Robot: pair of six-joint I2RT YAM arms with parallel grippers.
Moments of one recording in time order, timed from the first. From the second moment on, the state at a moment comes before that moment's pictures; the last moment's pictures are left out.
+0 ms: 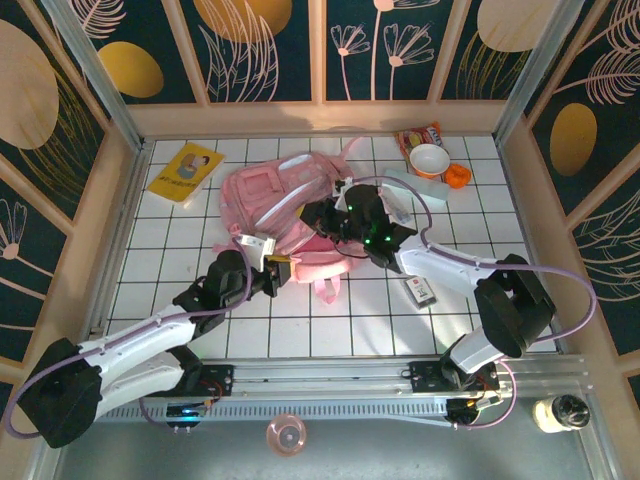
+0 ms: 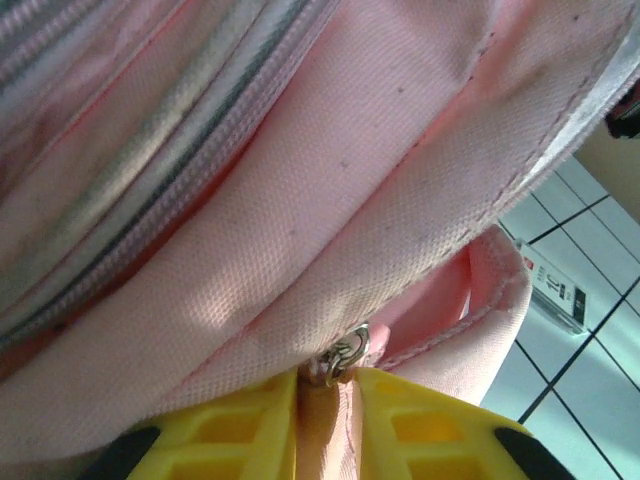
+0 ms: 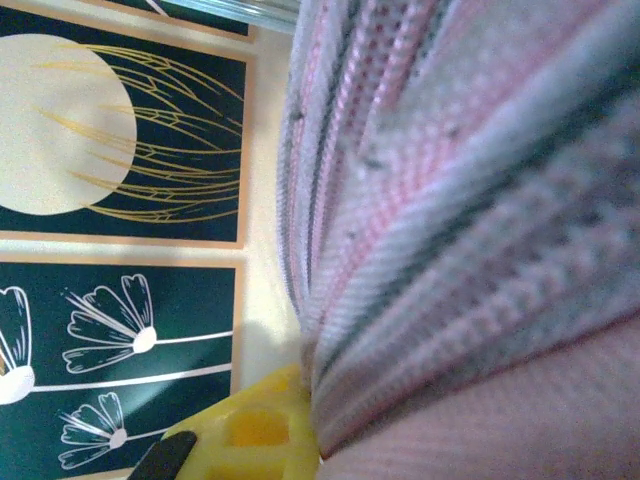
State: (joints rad) left arm -0.72 0.99 0.36 0.21 0.09 -0.46; right arm 0.76 1.52 0.96 0.25 -0.31 1.20
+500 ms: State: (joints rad) left arm -0.72 0.92 0.36 0.15 0.00 -0.47; right arm 0.73 1.51 1.04 0.16 -0.31 1.15
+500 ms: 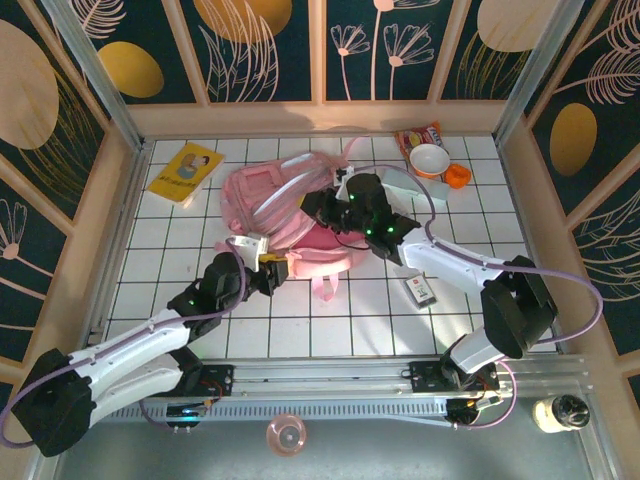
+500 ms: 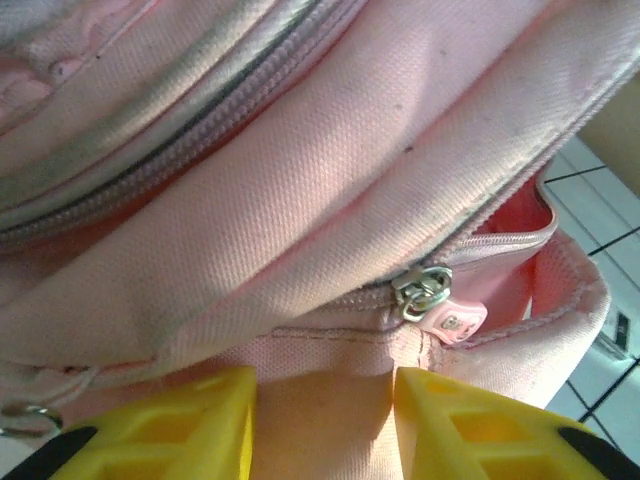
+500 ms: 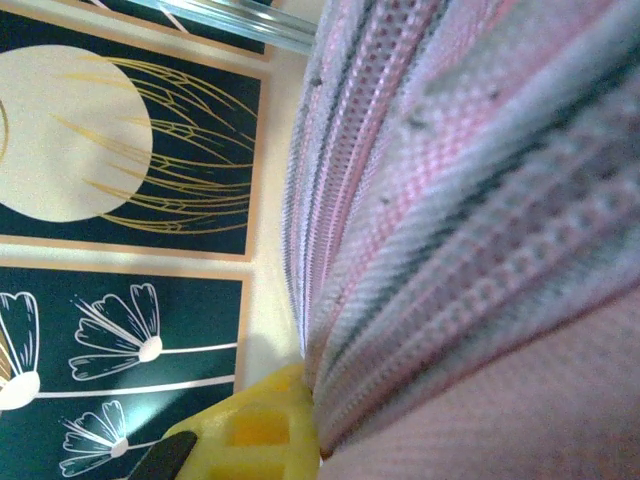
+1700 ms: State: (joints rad) left arm -0.74 1.09 0.60 -0.10 0.04 -1.06; right arm 0.75 1.51 1.06 0.09 -0.25 1.12
